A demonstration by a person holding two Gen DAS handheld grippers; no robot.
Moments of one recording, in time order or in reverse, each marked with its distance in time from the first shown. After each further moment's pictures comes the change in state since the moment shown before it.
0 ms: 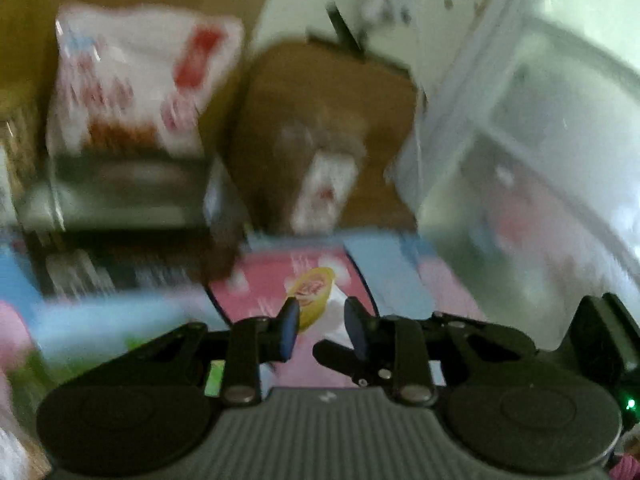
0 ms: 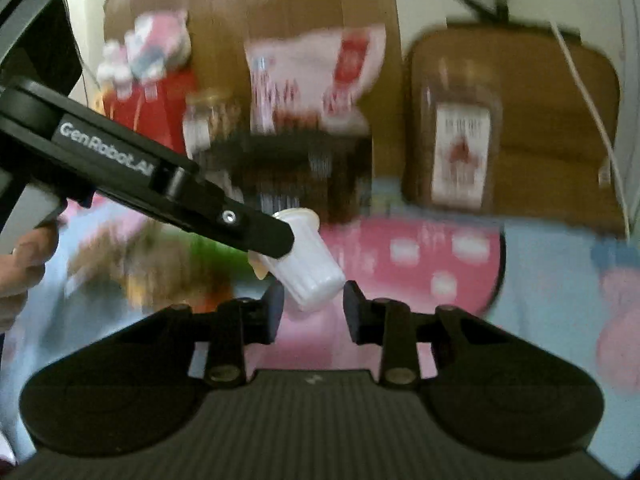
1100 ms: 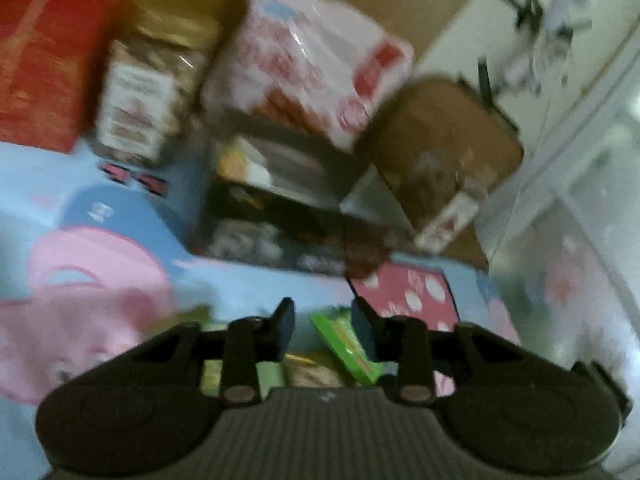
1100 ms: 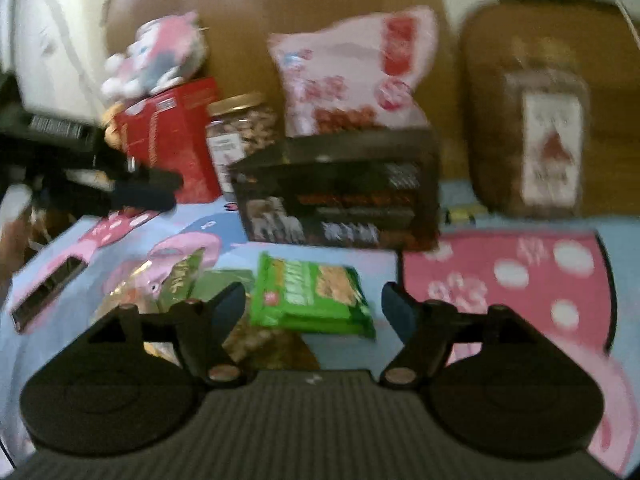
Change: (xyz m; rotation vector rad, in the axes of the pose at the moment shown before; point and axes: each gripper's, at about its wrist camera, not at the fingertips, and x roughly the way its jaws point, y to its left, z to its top) left arm -0.027 0.109 -0.011 -0.270 0.058 0.083; right arm 0.064 0.030 -0.011 0.153 0.041 0.080
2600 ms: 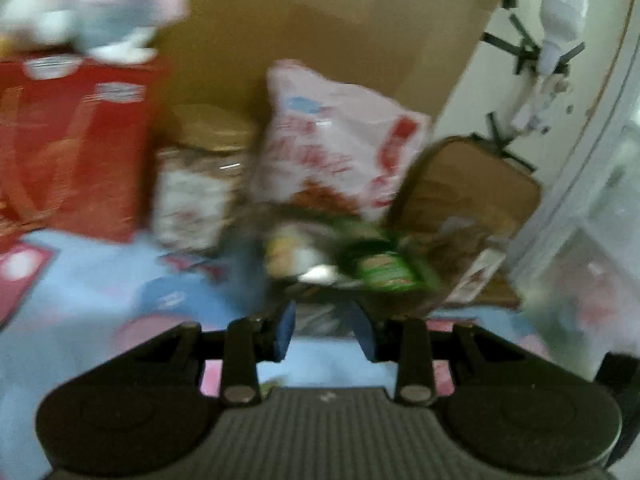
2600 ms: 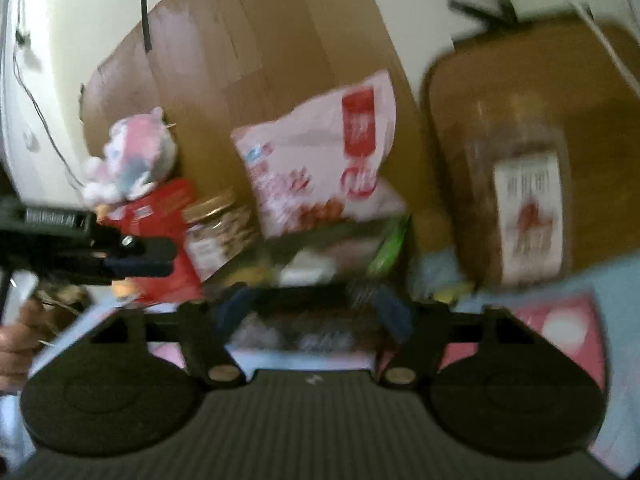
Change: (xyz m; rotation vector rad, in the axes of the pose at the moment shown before) left arm -0.070 0.020 0.003 0.085 -0.202 0.157; right arm -0.006 -0.015 0.028 0.143 -0.144 0.076
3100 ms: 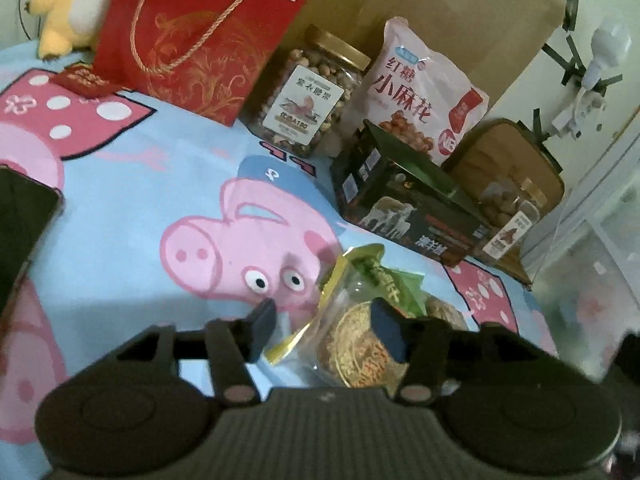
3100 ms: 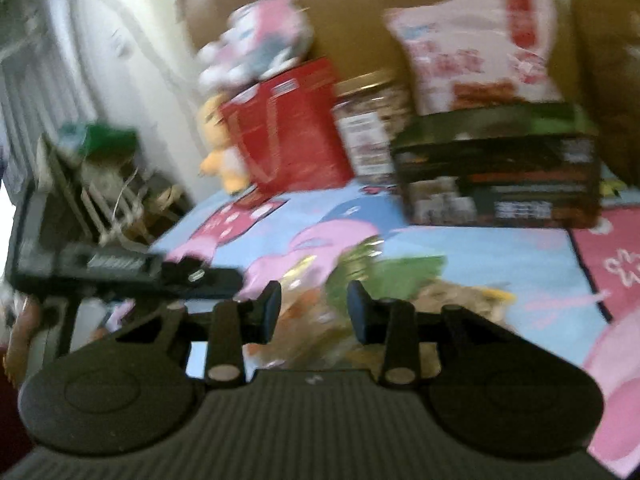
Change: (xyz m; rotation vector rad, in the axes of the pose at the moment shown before) left arm -0.028 0.085 -0.082 -0.205 0.068 -0.046; right arm 0.011 0.120 -0.057 -0.190 0.238 0.179
